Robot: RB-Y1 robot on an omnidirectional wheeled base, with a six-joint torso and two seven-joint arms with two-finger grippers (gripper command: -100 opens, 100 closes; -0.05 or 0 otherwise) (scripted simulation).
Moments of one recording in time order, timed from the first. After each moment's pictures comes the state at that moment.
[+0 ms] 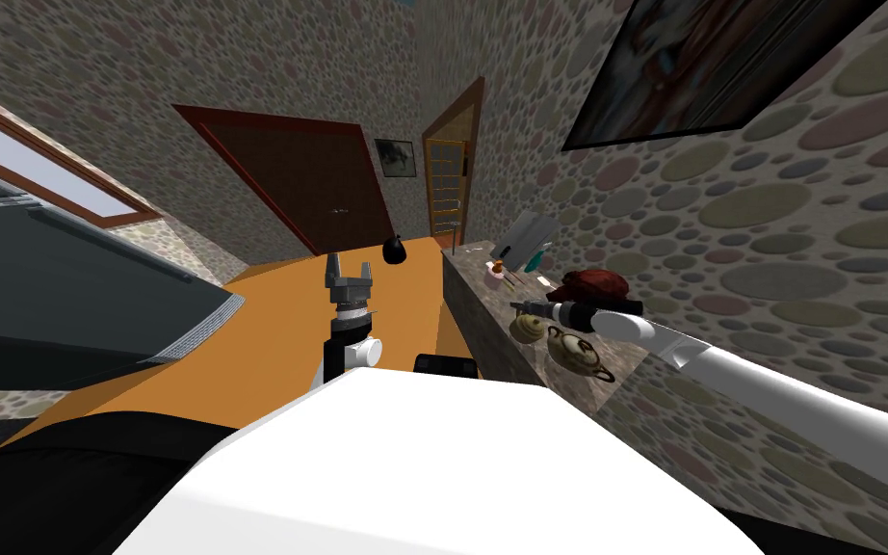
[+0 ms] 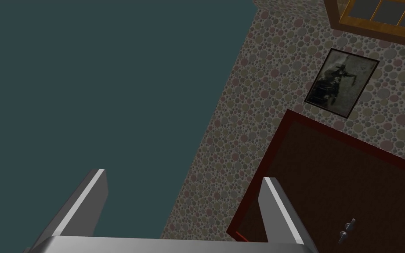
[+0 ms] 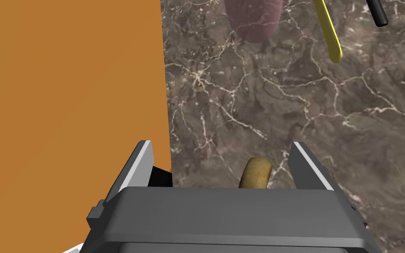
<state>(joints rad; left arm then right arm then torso) 0.52 0.02 0.00 -2.27 0.12 -0.51 0.06 0.10 -1.42 0.33 -1.87 -1.66 0.39 -1.38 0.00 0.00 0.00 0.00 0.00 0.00</state>
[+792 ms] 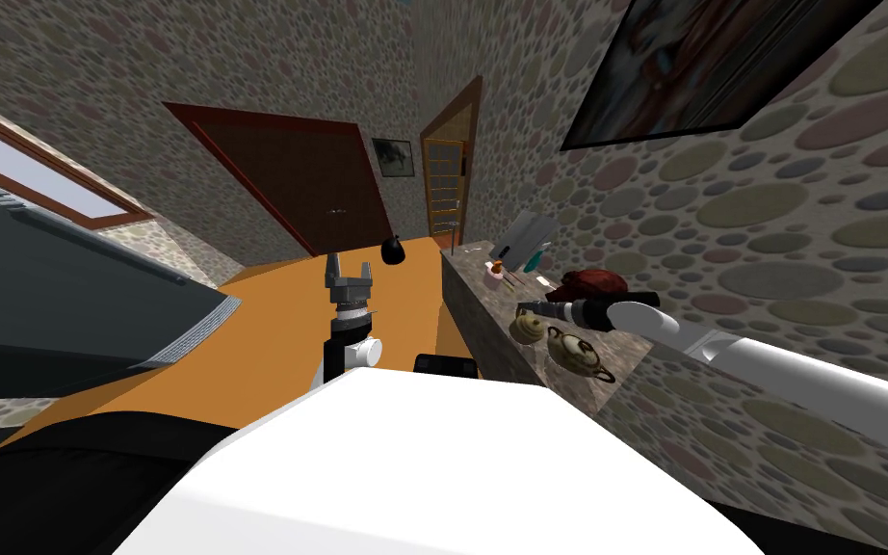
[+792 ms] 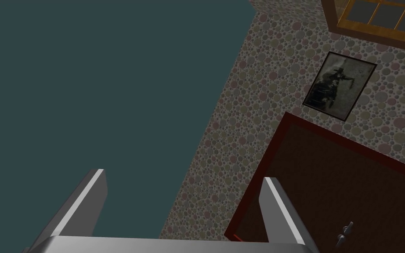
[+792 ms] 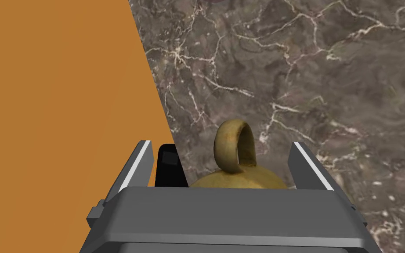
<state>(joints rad) 0.52 0.02 0.00 -2.27 0.12 -0.51 0.06 0.06 -1.54 0.37 -1.82 -1.87 0.50 -1.55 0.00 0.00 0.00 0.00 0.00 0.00</state>
